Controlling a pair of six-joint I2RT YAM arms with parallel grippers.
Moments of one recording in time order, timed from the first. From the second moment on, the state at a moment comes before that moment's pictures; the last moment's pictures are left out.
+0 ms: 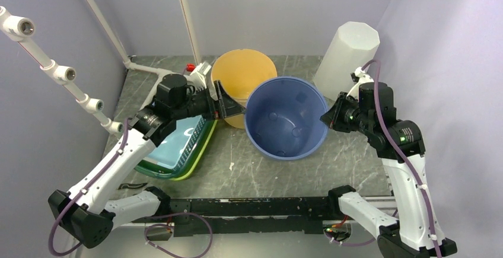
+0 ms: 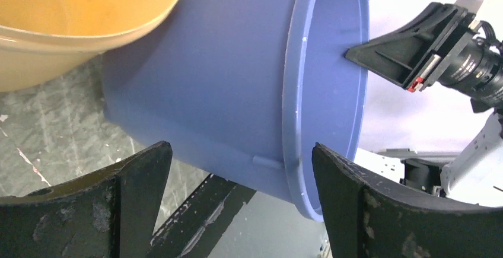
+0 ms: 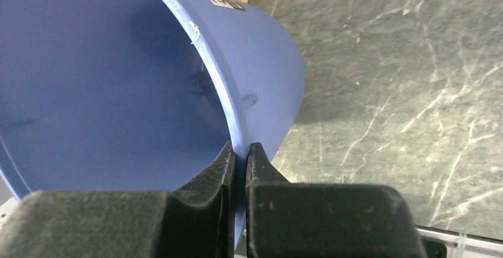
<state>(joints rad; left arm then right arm) -0.54 1.08 1.13 -0.36 0.49 -0.78 0.26 0.91 1.42 -1.17 -0.06 0.45</state>
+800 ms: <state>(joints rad) -0.75 1.23 1.32 -0.67 0.27 -0.64 0.26 0.96 1.42 -1.17 -0.16 0.44</state>
